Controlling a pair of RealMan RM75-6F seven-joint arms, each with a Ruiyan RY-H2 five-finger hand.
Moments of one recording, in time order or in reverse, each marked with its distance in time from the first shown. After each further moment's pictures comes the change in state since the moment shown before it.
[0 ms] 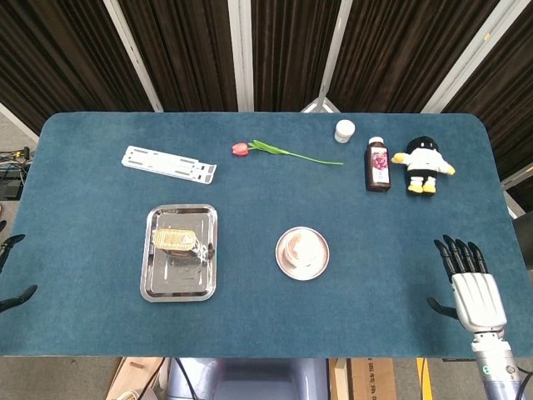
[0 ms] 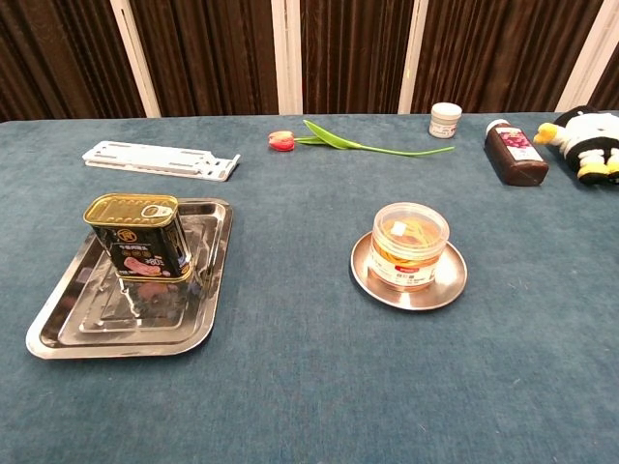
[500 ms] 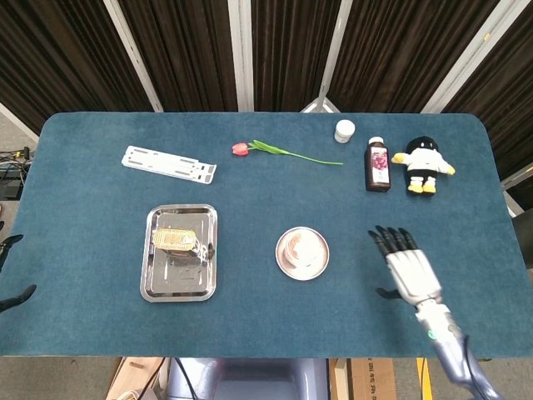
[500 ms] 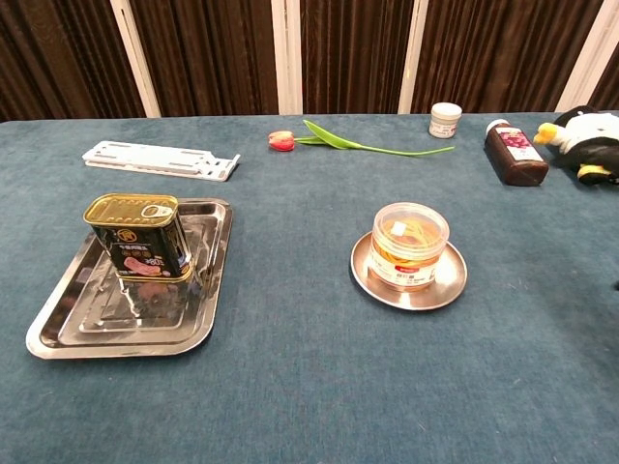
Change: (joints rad) left arm 0.000 -0.016 -0.014 -0.005 -0.038 -0.007 0.043; right arm 0.247 -0.028 0.080 -0.199 0.233 -0.368 -0.260
